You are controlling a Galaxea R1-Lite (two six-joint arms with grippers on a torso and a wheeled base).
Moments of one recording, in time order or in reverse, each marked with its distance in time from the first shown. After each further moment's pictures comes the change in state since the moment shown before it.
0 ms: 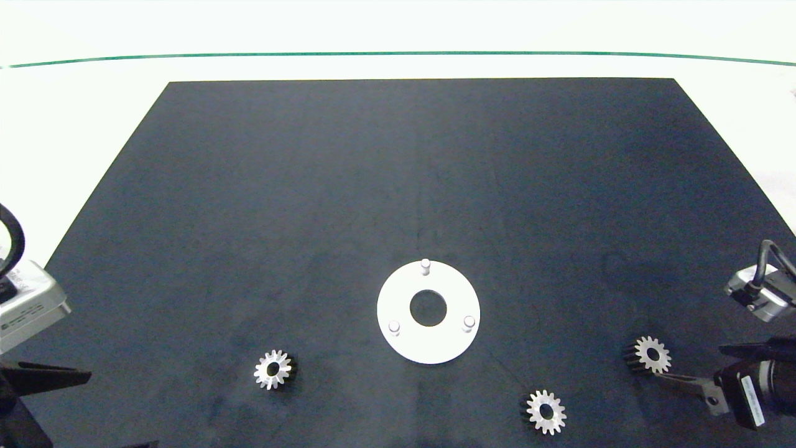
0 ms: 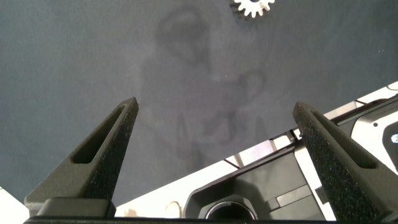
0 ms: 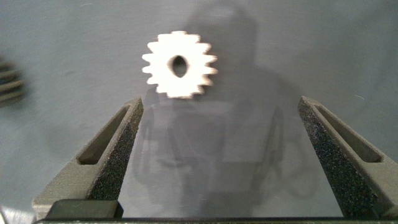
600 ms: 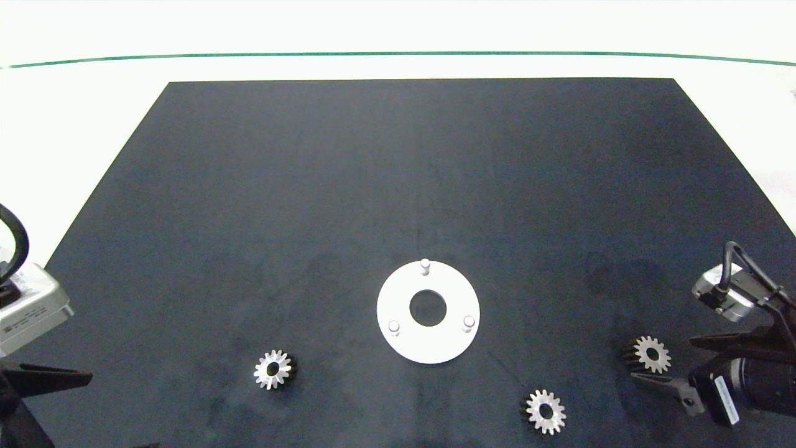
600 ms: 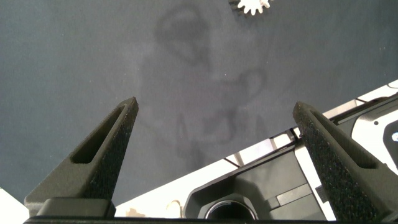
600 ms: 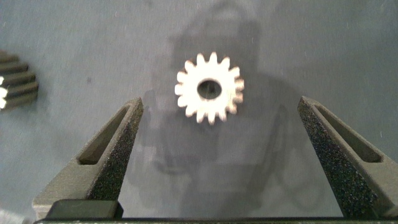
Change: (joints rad) left arm -0.001 0.000 0.006 0.000 0.000 0.000; right arm 0.068 0.059 0.000 -0.067 -0.005 -0.040
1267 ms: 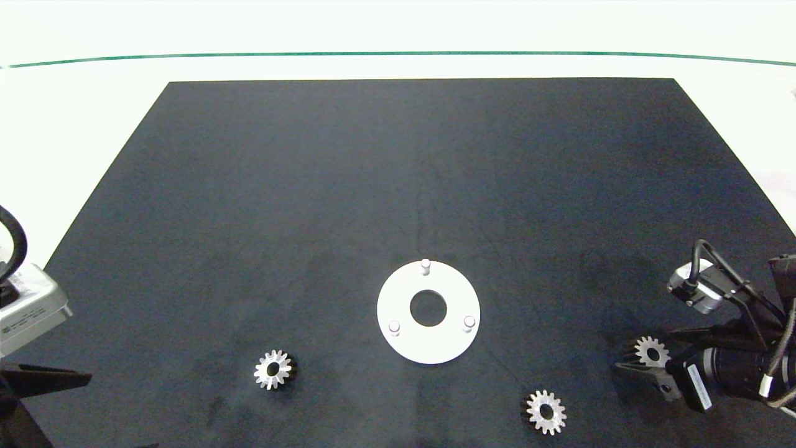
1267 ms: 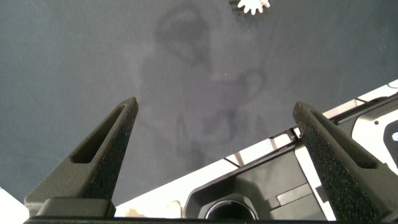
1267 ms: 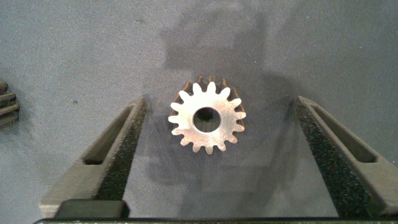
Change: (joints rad) left arm 0.000 -0.003 0.000 0.000 0.000 0.002; right arm 0.004 0.084 0.001 -0.076 -0.006 -0.005
